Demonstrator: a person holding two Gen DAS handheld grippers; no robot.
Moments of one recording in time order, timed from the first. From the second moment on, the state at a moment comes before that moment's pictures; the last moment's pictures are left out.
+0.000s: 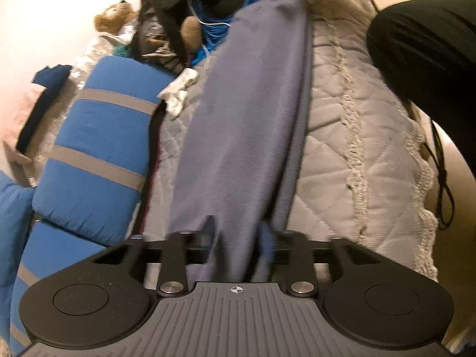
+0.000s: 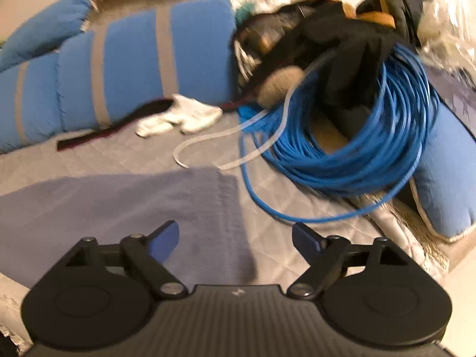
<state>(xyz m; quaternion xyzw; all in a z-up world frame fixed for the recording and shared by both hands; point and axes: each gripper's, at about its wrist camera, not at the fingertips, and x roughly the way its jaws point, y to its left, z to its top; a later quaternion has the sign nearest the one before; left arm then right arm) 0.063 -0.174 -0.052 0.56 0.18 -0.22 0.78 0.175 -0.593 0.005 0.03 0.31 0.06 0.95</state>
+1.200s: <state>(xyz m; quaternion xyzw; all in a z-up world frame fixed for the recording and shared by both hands) 0.047 -0.143 -0.056 0.58 0.12 -0.17 0.79 0.050 -0.203 -0.036 -0.49 0.08 0.21 0.84</state>
